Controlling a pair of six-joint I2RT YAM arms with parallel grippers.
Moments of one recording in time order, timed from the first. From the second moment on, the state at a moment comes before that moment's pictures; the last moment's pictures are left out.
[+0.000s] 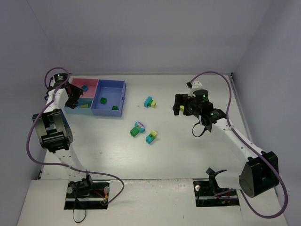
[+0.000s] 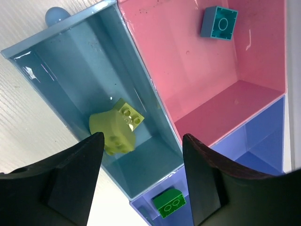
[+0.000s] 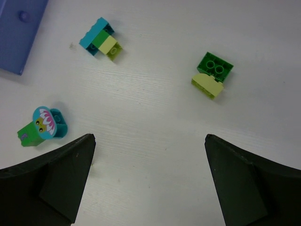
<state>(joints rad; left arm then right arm) 0.27 1.91 1.55 -0.59 -0.04 -0.90 0.38 1.26 0.94 -0.24 -0.02 0.22</state>
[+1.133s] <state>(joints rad) -0.06 1.21 1.12 -0.72 0.10 -0.62 0.31 2.02 1.35 -0.37 0.32 0.63</state>
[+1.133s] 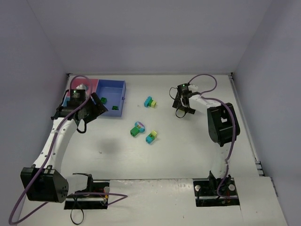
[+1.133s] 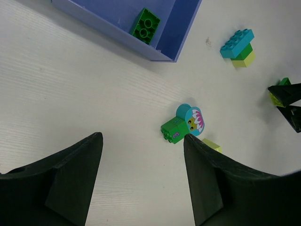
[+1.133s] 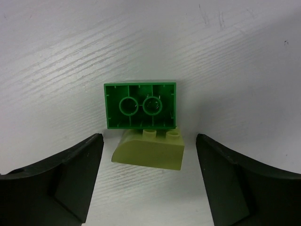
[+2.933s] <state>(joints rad) -0.58 1.46 1.36 -0.58 0.62 -0.78 0.66 1.27 1.07 -0.22 -0.59 -0.17</state>
